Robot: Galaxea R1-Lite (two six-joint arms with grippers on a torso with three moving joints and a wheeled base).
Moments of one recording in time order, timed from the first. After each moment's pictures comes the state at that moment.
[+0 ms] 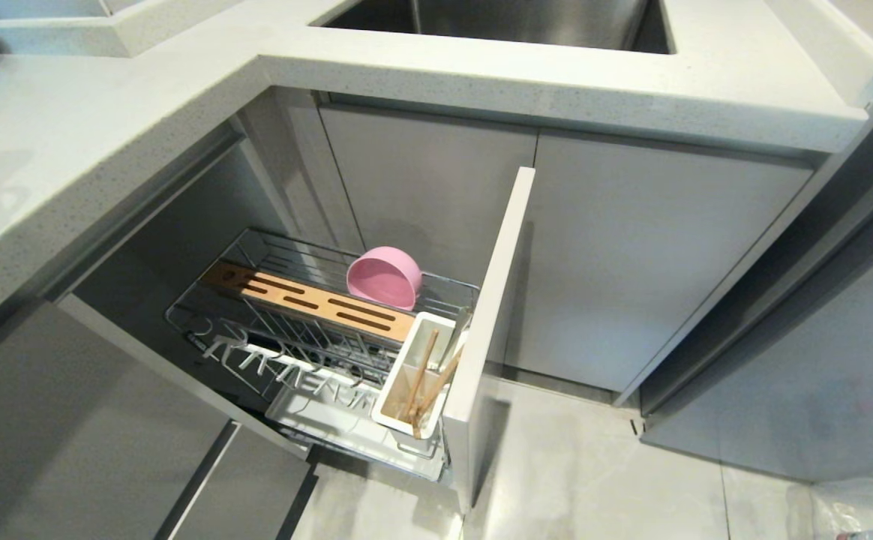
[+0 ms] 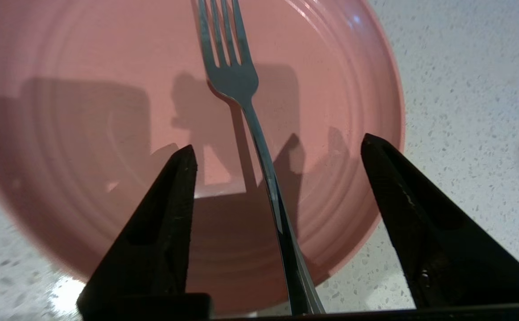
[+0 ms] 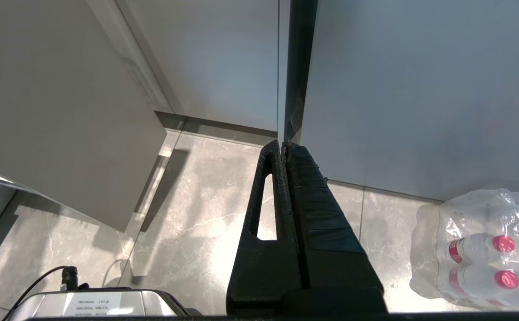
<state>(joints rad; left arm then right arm) 0.48 1.50 -1.95 0.82 0.17 -0.75 0.00 0.00 0.00 0.00 -0.02 0.04</state>
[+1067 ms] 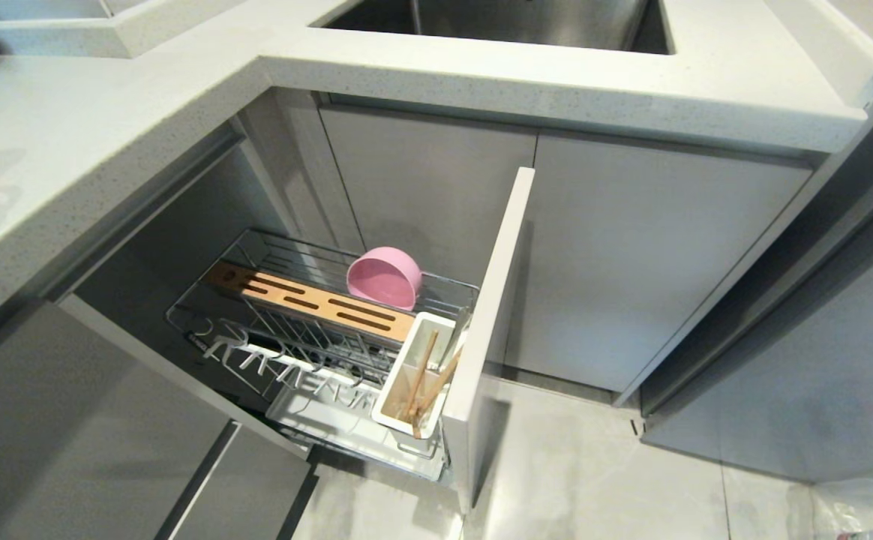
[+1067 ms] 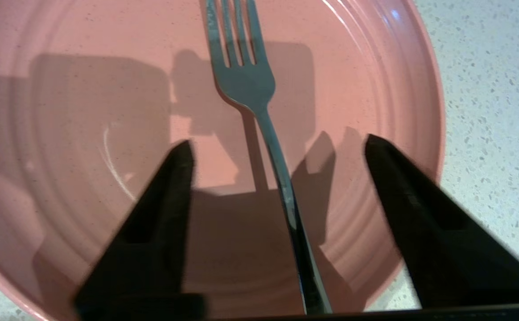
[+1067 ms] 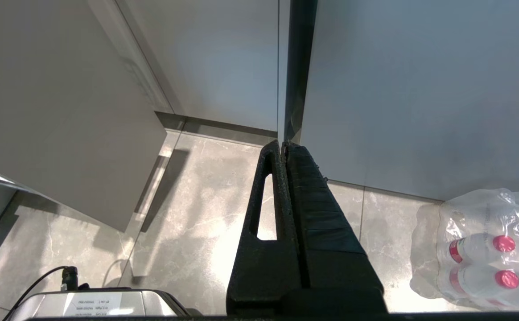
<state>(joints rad) 0.50 1.56 -1.95 0.83 0.13 -0.74 0.00 0.00 0.00 0.00 -0.02 0.05</state>
